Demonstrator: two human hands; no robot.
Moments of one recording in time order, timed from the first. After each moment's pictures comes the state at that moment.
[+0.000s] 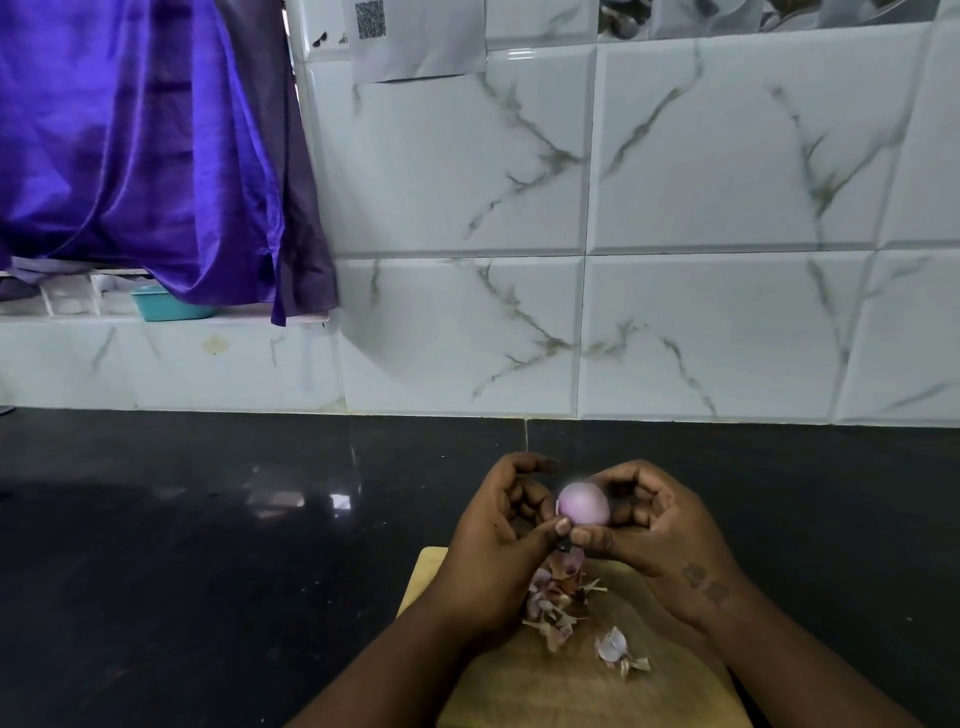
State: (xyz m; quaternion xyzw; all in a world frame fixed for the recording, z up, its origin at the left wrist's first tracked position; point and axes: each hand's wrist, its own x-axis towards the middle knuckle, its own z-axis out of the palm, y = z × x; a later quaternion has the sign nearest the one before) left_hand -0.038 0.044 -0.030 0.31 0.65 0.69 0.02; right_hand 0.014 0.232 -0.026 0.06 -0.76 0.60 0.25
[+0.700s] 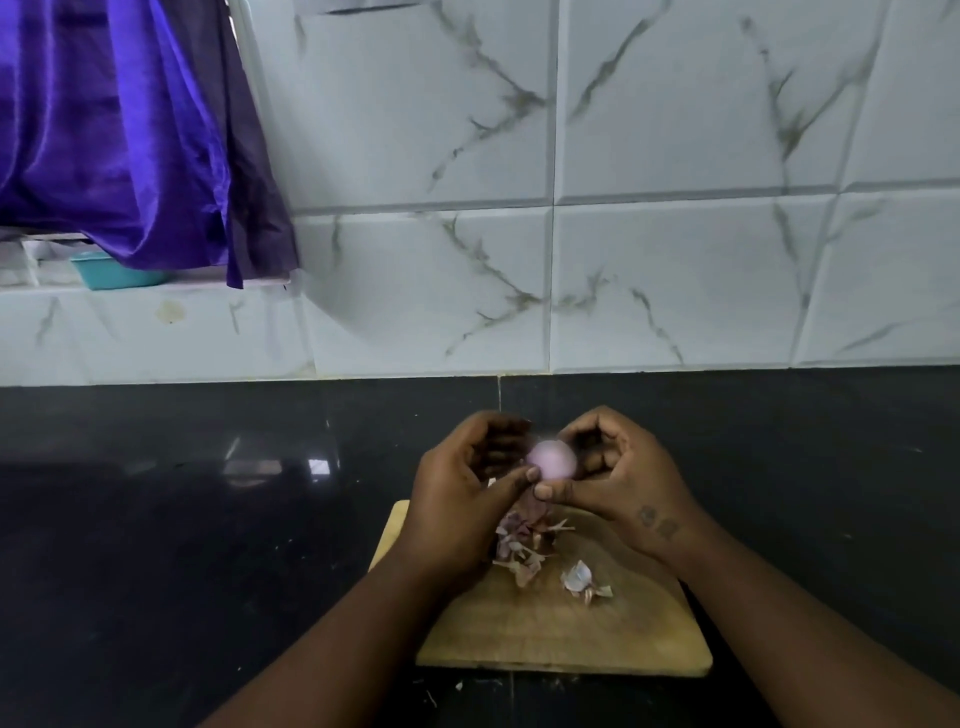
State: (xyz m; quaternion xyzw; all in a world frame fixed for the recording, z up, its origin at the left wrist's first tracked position) left_hand -0.033 0.042 -0.029 0.30 0.71 0.63 -0.07; right_hand 0.015 0.234 -0.030 0.04 -0.80 0.53 0.27
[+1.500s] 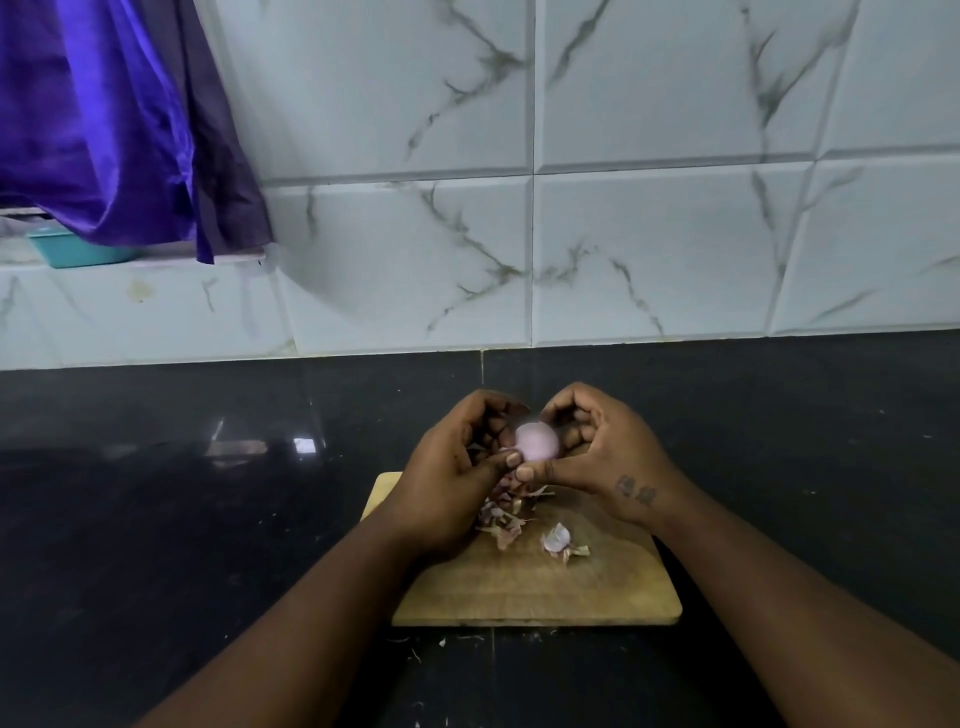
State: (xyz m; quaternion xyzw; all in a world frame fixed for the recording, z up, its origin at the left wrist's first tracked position) left_hand -0.040 0.039 -0.034 0.38 0.72 0.58 0.00; right_hand 0.019 0.238 -0.031 0.05 -0.81 0.53 0.24
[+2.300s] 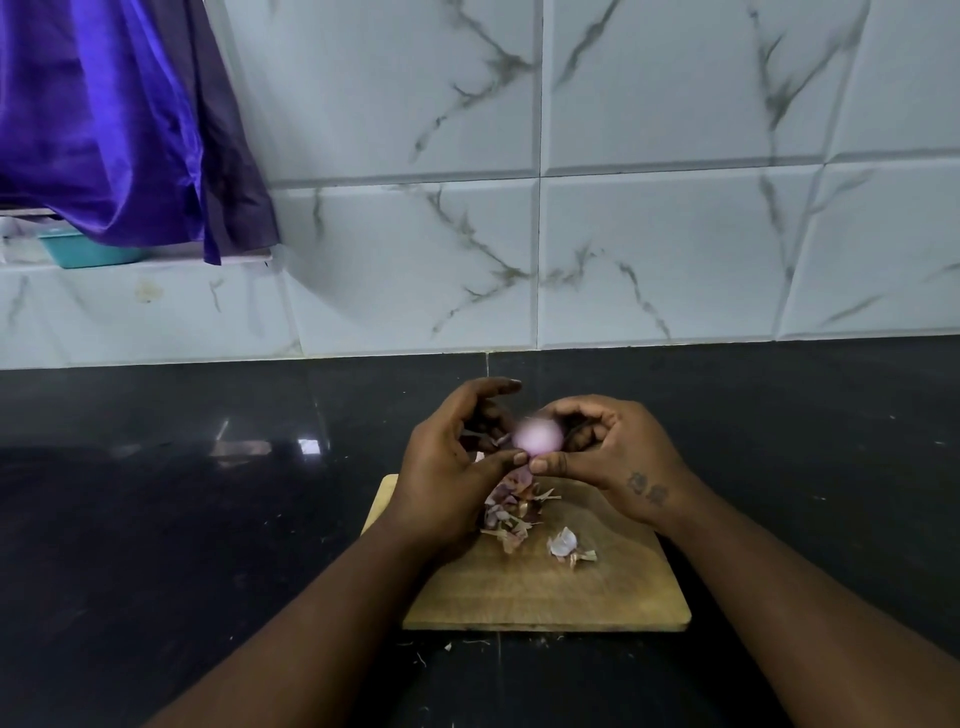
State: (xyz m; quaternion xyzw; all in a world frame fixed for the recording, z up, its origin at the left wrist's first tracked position) left_hand -0.034 0.040 -0.028 0.34 0.72 0.60 -0.07; right_hand 0.014 0.242 -0.032 0.06 -0.81 0.53 0.25
